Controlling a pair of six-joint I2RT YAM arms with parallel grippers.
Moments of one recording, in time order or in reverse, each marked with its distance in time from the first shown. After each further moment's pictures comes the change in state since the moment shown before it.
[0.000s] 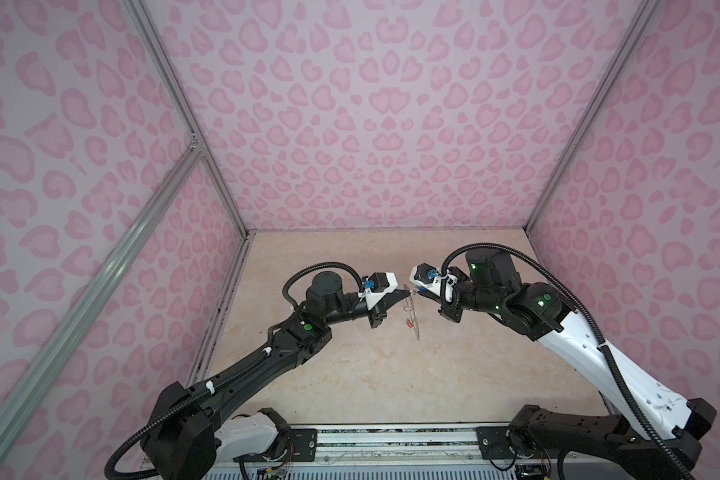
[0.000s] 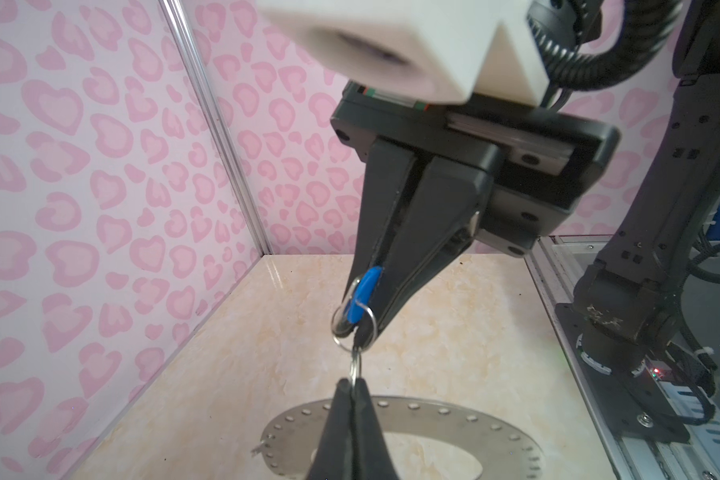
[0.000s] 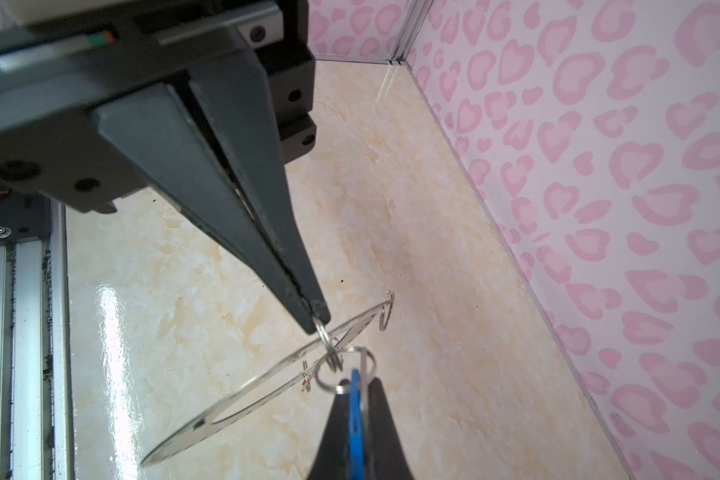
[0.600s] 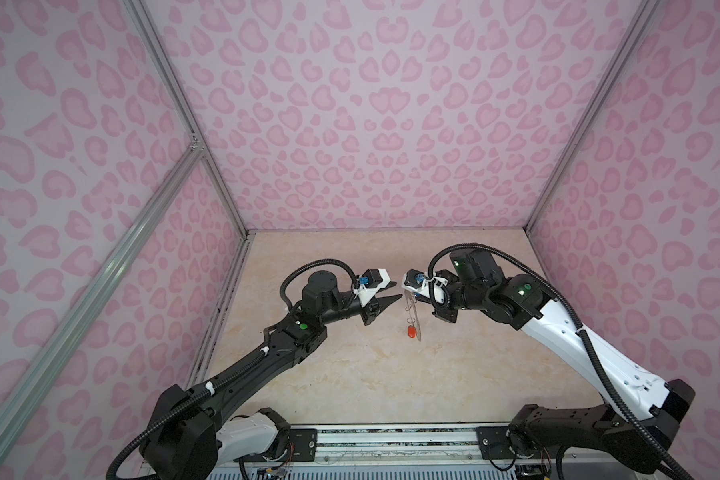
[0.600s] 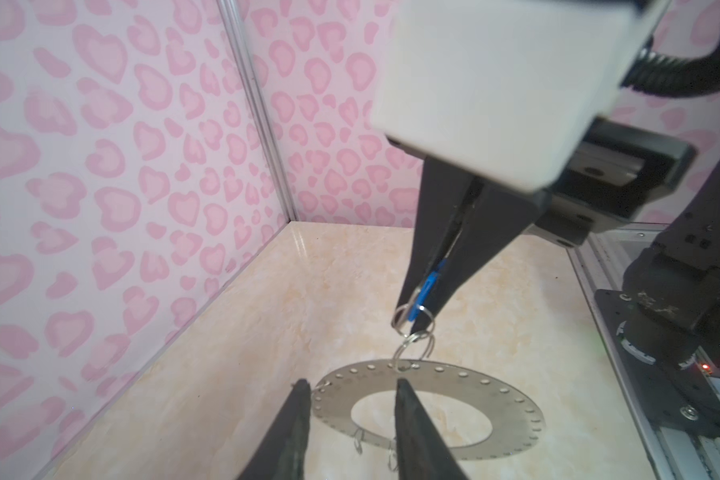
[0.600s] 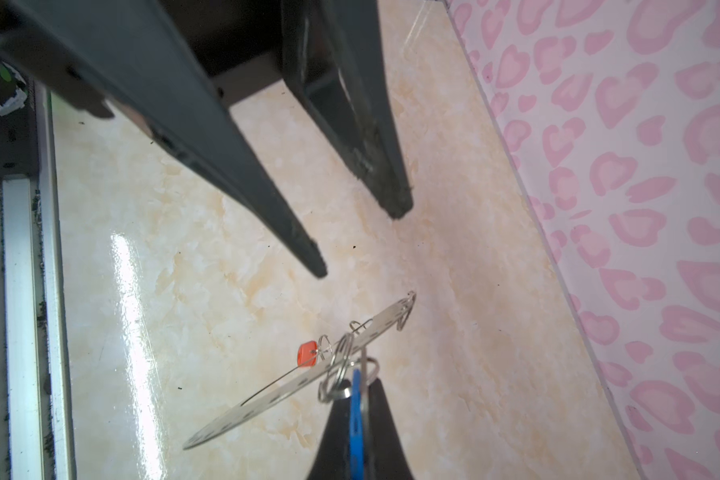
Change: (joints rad) left arm 0.089 -0.031 -0.051 -0.044 -0.062 -0.002; right arm -0.008 0.120 0.017 -0.077 0.009 -0.075
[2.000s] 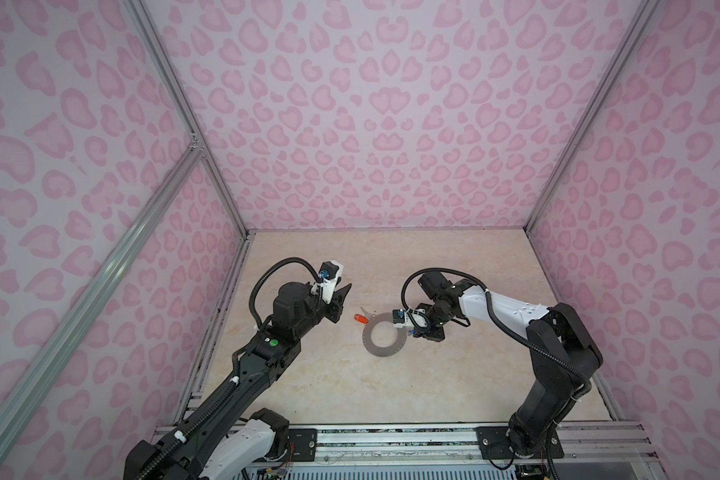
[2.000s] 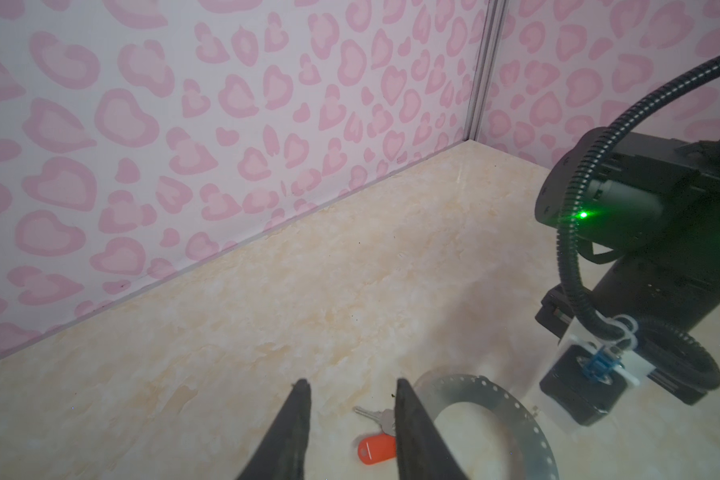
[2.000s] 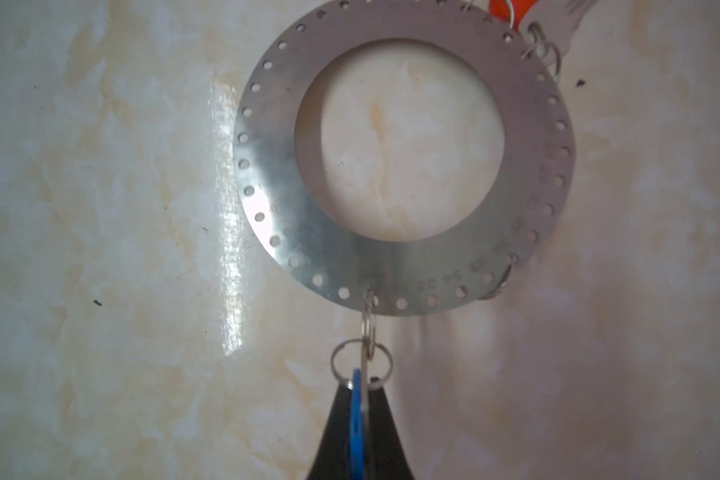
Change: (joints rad) left arm 0.138 -0.208 -0.096 -0.252 -0.433 -0.123; right arm -0.127 0.430 -0.237 0.121 -0.127 -0.347
